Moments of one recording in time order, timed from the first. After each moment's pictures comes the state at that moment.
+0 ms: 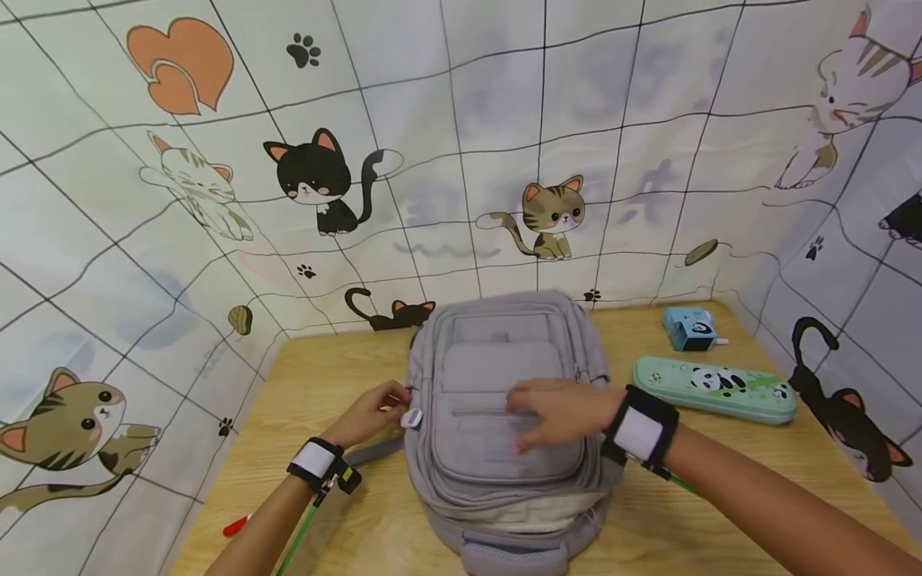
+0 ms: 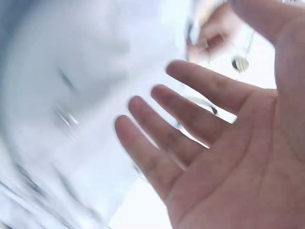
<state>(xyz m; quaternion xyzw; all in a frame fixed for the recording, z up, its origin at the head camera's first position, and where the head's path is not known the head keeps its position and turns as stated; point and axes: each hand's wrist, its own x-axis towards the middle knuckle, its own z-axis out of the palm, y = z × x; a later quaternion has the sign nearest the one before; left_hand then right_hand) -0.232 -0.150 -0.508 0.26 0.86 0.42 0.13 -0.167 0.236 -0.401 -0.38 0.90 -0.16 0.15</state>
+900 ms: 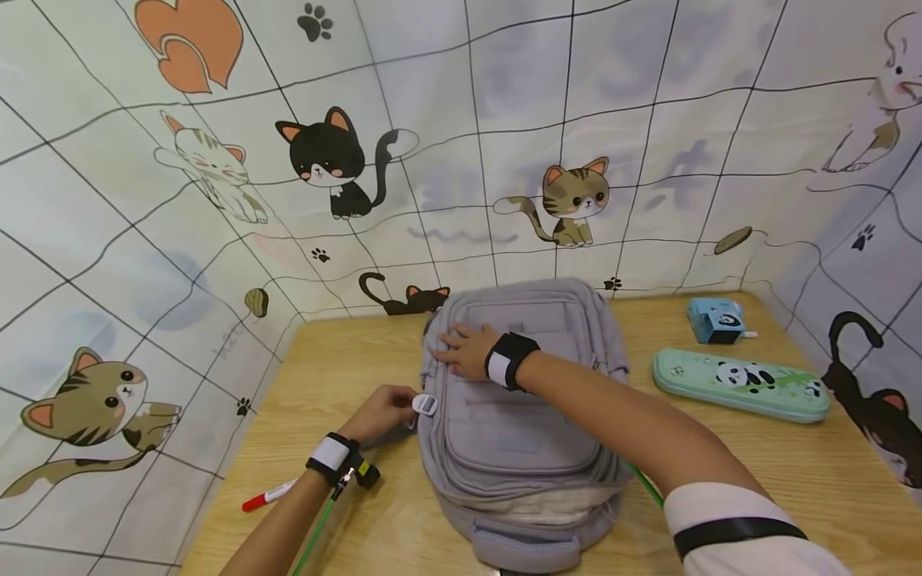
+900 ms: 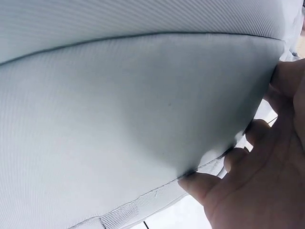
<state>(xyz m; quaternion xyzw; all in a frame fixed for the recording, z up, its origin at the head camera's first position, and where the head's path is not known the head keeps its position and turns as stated) -0.228 -0.151 -0.527 0.20 0.86 0.45 0.16 -0.293 0.106 -0.456 -0.38 0.91 0.04 0.16</state>
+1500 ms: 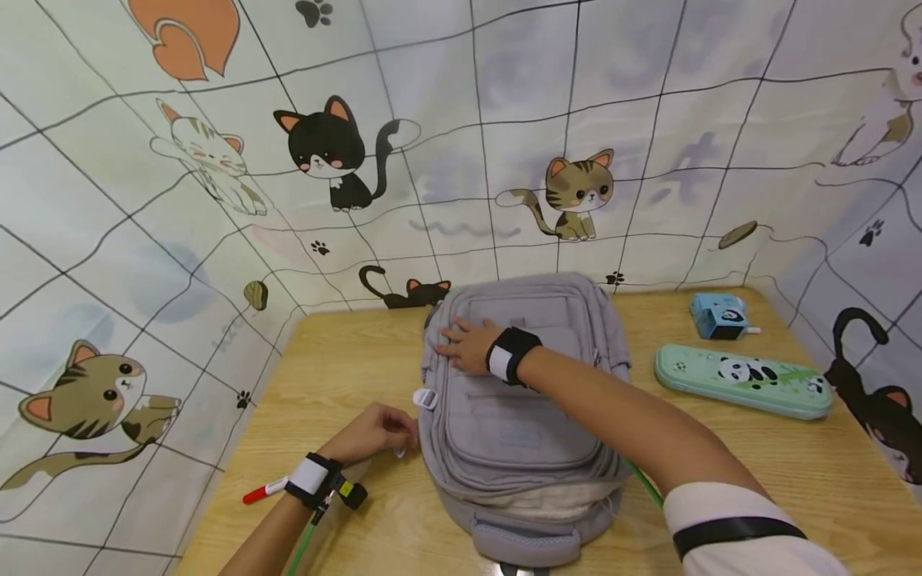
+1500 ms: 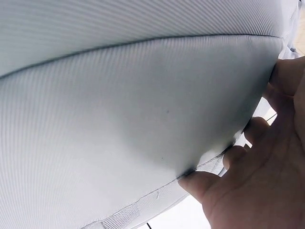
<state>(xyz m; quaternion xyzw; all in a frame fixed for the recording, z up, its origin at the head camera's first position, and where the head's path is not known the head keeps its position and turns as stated) -0.188 -0.165 -0.518 0.20 0.80 0.49 0.27 -0.289 0.105 -0.449 -0.38 0.91 0.02 0.17</state>
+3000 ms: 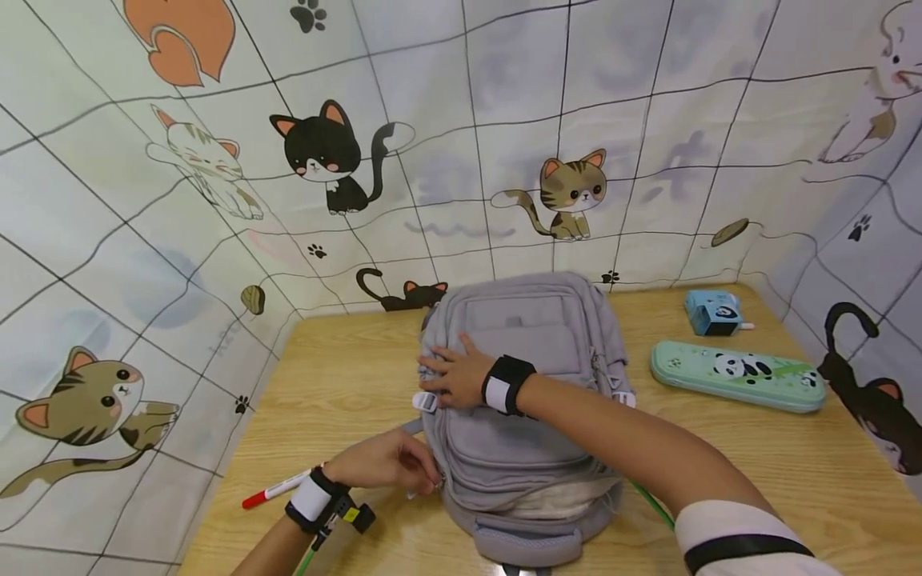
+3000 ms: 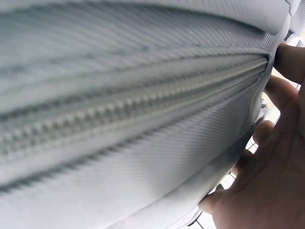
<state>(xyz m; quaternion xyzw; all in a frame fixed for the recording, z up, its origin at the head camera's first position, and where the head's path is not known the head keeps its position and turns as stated) -0.156 -0.135 -0.484 0.31 0.74 0.45 0.38 -0.261 0.092 -0.489 -0.45 0.89 0.01 0.10</state>
